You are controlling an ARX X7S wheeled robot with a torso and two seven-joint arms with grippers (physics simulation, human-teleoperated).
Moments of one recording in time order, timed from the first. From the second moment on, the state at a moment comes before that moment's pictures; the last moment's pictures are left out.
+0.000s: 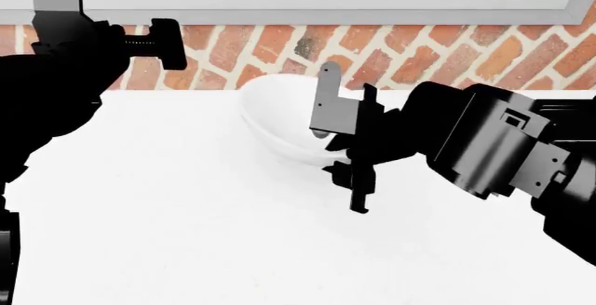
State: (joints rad) left arm -1.21 -0.54 0.32 -0.11 -0.89 -0.98 -0.34; right arm 1.56 0.52 -1.43 0.11 0.59 0.77 -0.63
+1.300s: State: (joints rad) left arm -1.12 -0.60 0.22 0.11 -1.03 -1.02 -0.41; right arm 1.57 1.49 -1.23 -1.01 1.09 0.66 0.17
